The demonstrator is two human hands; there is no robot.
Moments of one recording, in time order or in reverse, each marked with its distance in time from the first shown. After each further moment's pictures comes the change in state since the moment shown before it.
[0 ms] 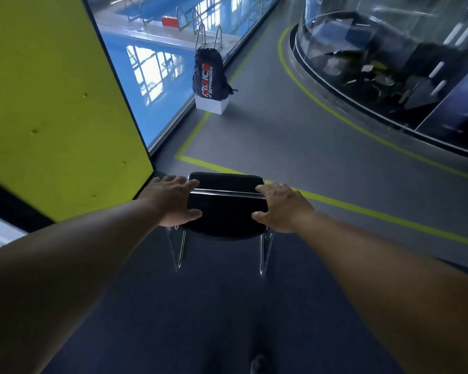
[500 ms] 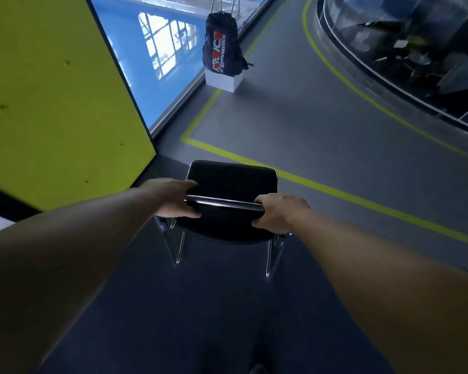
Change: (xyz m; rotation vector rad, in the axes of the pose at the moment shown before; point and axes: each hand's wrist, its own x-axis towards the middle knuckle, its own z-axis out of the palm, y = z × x) left_hand 0.123 -0.021 0.058 -0.099 -0.253 -0.114; right_hand 0.135 0.026 0.054 -0.032 -0.271 0.011
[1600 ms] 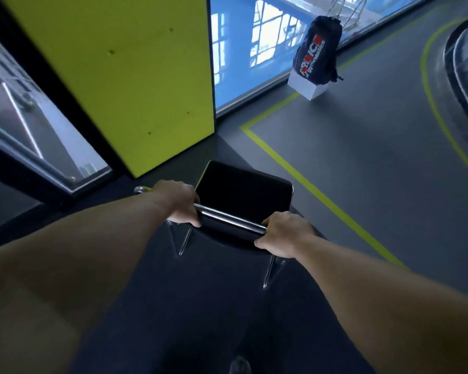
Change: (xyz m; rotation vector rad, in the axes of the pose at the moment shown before) left_hand -0.066 0.044 0.040 -0.231 -0.047 -0.324; right_hand -0.001 0.026 0.007 -0.140 -0.036 -0.261
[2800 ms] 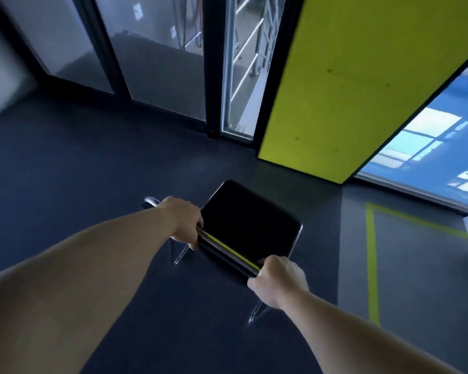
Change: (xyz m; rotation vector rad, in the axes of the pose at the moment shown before) left_hand -0.188 0.137 0.118 -0.469 -0.097 -0.687; right_hand -0.054 0.045 0.019 -0.405 -0.162 -0.740
